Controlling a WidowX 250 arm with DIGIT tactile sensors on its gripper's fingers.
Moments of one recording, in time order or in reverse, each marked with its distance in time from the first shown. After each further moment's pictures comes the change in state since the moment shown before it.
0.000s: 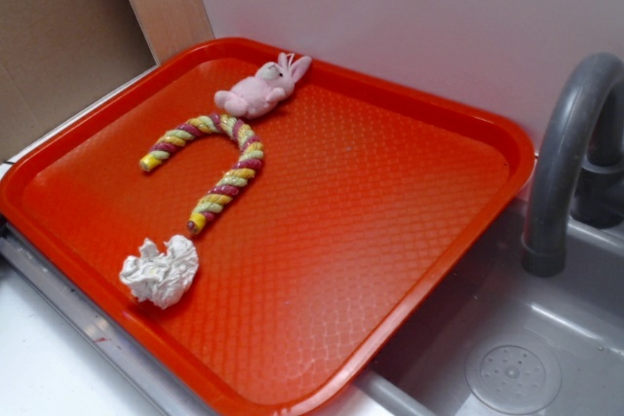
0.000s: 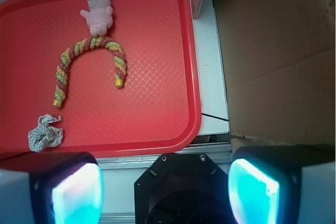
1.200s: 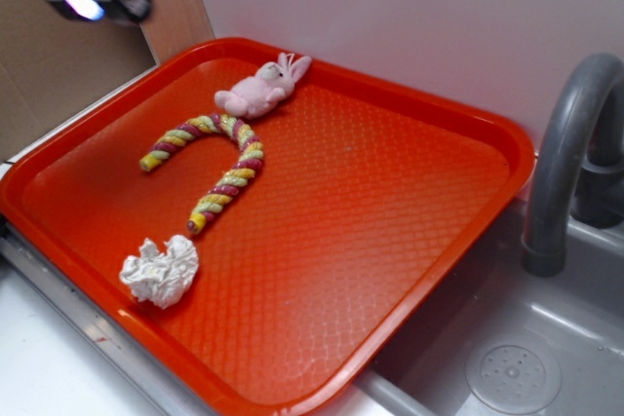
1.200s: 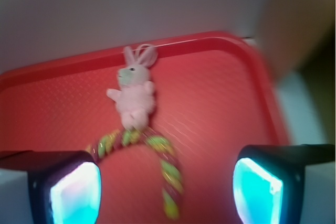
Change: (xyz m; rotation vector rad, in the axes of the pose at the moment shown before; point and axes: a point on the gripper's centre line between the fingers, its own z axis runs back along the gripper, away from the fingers) arm 0.109 -0.073 -0.129 -0.122 -0.207 0.029
